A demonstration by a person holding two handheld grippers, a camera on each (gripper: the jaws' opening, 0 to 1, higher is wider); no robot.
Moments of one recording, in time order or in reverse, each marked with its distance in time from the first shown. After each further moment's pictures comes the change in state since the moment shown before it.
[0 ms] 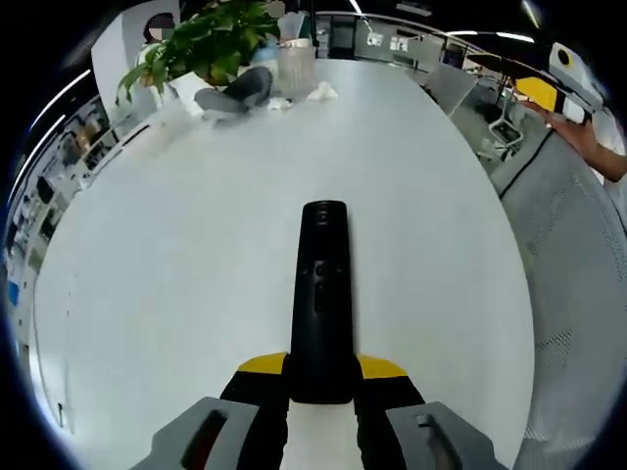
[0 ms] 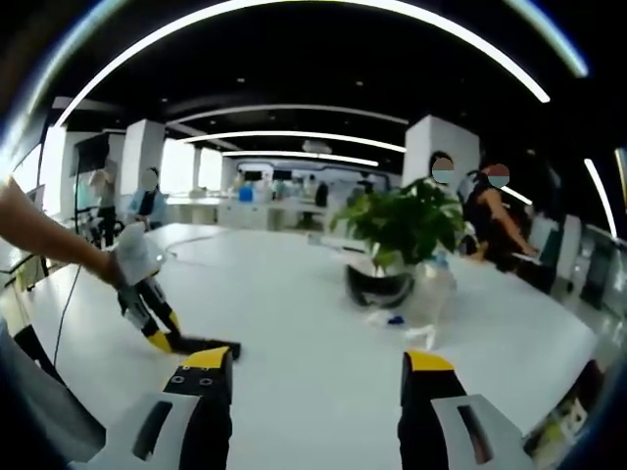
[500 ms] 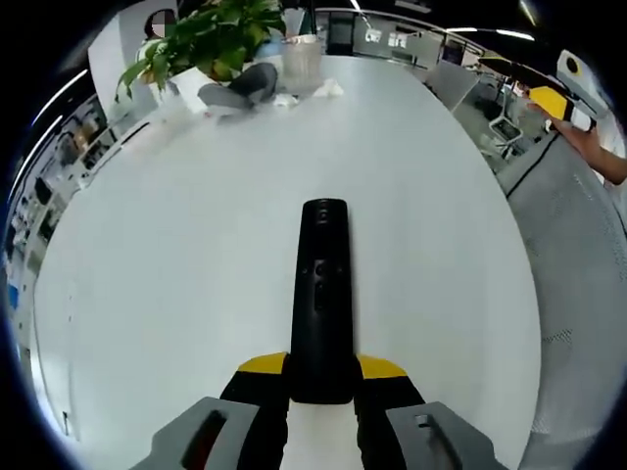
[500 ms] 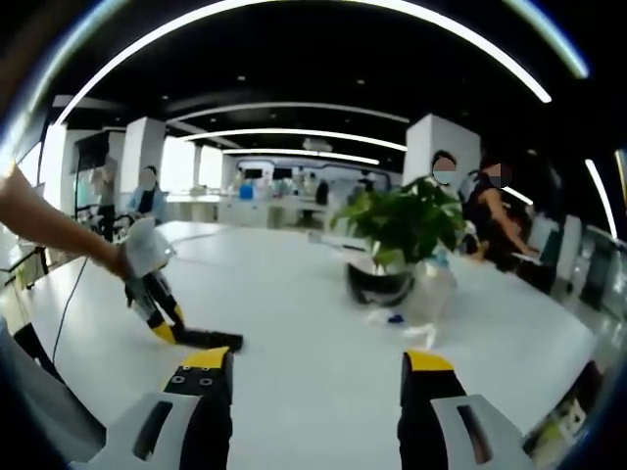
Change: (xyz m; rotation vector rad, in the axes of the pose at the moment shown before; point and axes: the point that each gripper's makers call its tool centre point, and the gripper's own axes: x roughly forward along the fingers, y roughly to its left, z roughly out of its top) left arm 0.001 0.016 0.003 0.009 0.021 -0.006; right arm 0.001 0.000 -0.002 -0.007 0.009 -0.001
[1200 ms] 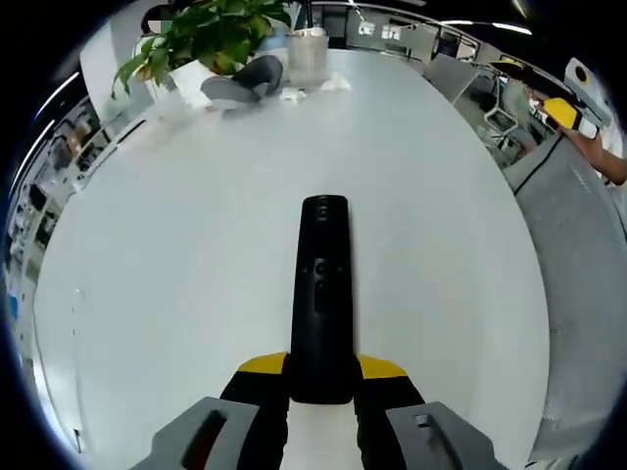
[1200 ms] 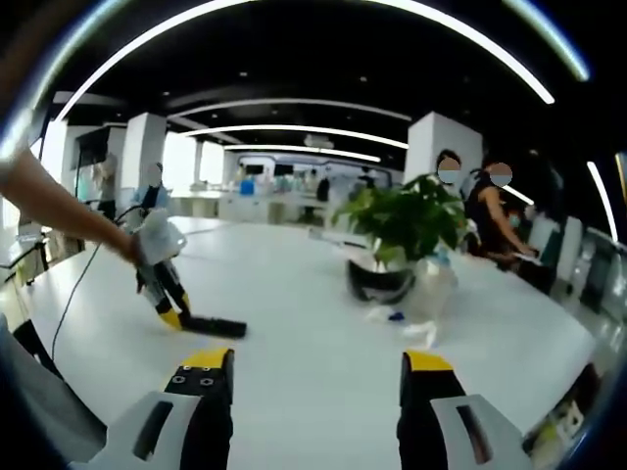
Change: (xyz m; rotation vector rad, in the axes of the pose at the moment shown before) left arm 0.002 0.029 0.003 0.028 0.037 -0.019; right arm 0.001 0.001 -0.003 -0.010 0.017 0.004
